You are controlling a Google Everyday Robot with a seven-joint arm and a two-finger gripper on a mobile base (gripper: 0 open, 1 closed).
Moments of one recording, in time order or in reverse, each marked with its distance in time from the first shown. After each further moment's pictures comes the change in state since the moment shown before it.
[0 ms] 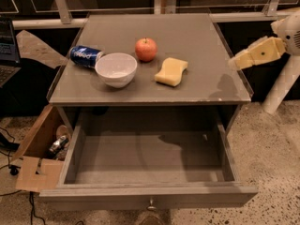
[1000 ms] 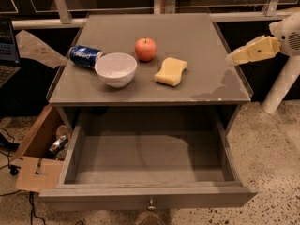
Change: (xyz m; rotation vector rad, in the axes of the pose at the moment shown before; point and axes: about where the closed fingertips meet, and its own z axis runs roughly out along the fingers) arm -0.002 -0.023 0.023 0.005 -0.076 0.066
